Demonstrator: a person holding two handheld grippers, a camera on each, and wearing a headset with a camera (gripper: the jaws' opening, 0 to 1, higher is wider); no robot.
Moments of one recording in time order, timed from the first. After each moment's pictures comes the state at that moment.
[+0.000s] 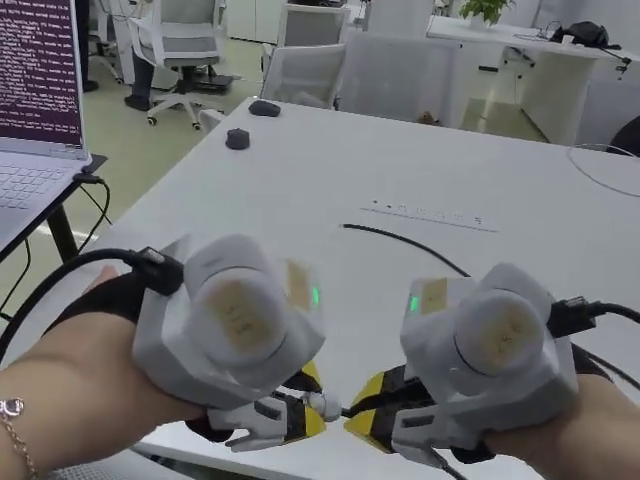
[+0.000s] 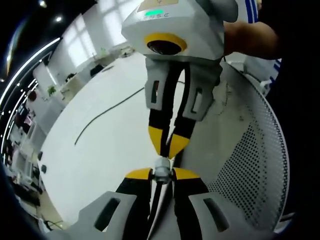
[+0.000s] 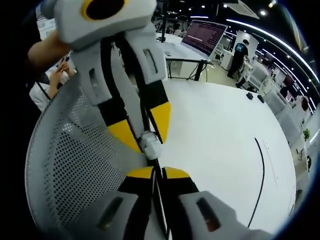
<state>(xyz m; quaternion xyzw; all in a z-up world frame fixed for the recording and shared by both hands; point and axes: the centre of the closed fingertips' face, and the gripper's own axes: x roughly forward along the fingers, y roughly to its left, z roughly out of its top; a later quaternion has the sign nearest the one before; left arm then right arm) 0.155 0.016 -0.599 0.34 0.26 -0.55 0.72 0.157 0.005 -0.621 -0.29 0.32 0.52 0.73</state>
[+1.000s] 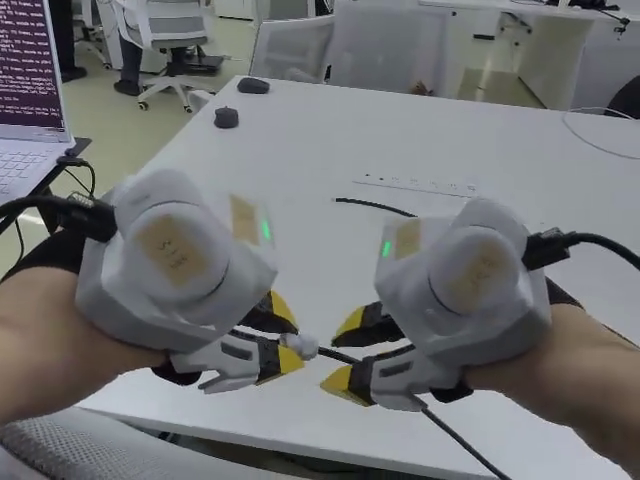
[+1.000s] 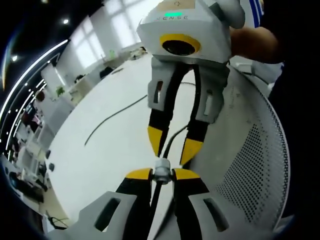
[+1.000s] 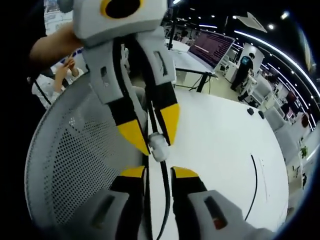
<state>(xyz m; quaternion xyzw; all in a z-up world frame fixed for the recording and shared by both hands) 0.165 0.024 -0.582 0.33 0.24 -0.53 0.74 0.159 0.030 -0.601 -0.33 0.26 0.56 0.72</state>
